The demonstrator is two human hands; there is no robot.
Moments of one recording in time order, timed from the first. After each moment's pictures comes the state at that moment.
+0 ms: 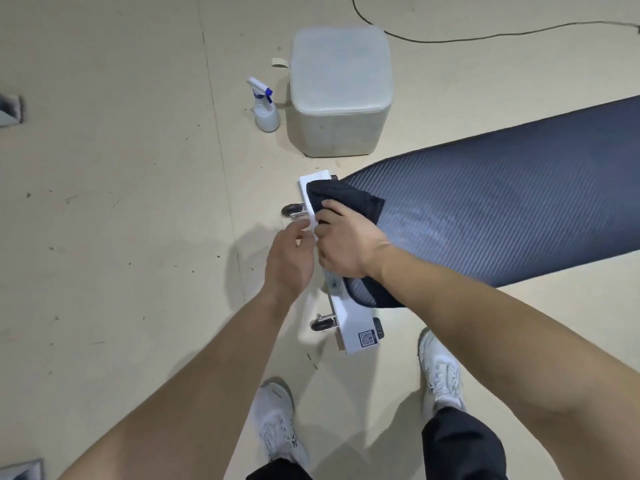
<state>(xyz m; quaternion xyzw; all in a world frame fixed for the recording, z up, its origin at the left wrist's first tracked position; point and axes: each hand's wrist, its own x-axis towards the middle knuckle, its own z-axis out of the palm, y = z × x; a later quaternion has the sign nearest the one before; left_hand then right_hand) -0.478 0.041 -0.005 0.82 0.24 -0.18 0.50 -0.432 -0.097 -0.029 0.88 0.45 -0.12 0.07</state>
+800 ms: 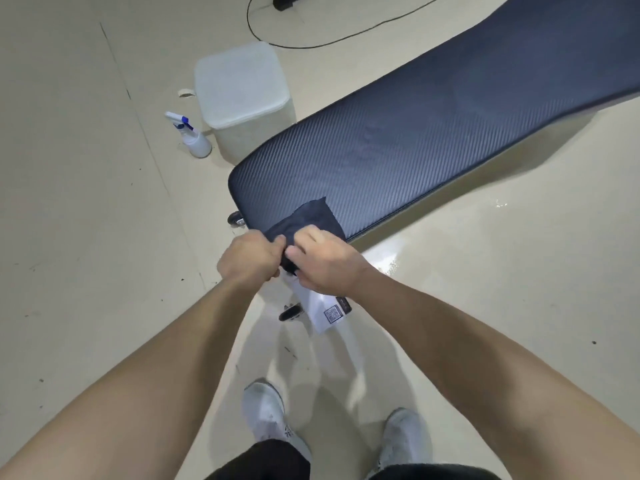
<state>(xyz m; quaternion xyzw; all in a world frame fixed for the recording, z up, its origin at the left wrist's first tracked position) -0.533 -0.047 0.022 0.95 0.12 -0.27 0.13 -0.580 -0.196 -0.020 0.94 0.29 0.05 -0.14</state>
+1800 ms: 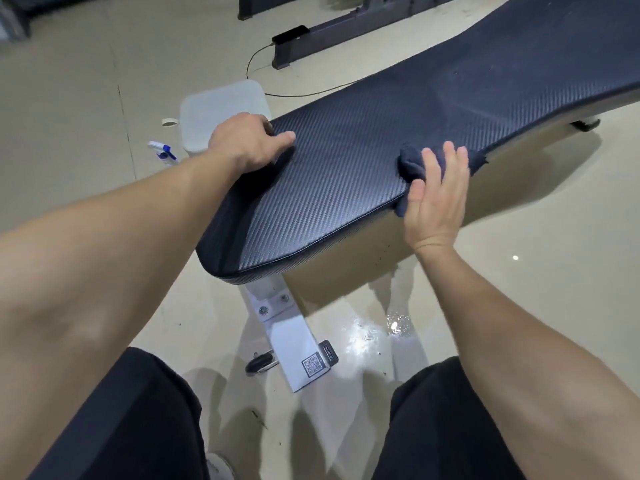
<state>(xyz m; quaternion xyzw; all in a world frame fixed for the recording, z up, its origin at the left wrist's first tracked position) -0.390 -0.144 0.002 0.99 -0.10 -0.06 0.09 -0.551 -0.400 -0.121 0.93 -0.15 0.29 -0.17</state>
